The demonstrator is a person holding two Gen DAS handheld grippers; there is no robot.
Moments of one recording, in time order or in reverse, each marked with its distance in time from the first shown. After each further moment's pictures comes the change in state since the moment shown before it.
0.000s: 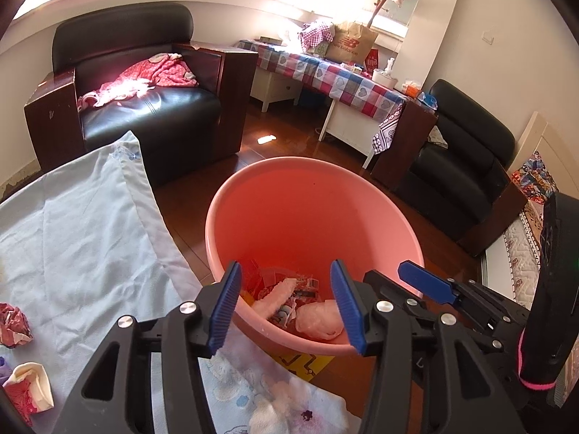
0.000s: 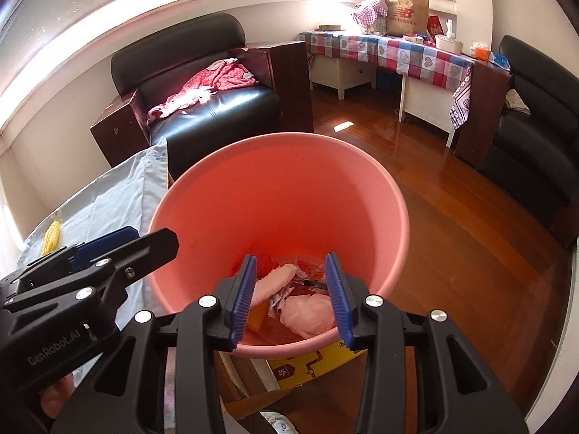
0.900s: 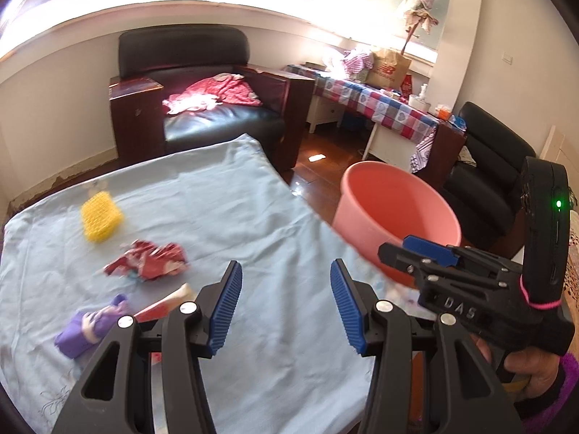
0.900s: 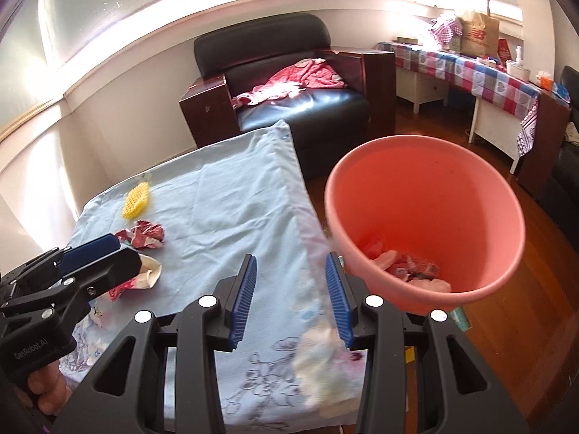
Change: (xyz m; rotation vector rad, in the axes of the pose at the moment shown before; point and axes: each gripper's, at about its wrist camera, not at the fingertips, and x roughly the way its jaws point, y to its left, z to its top) left arm -0.146 0.106 -0.080 -0.050 -0.089 0.151; right arm -0.033 0.115 -0.037 -0.145 0.006 0.239
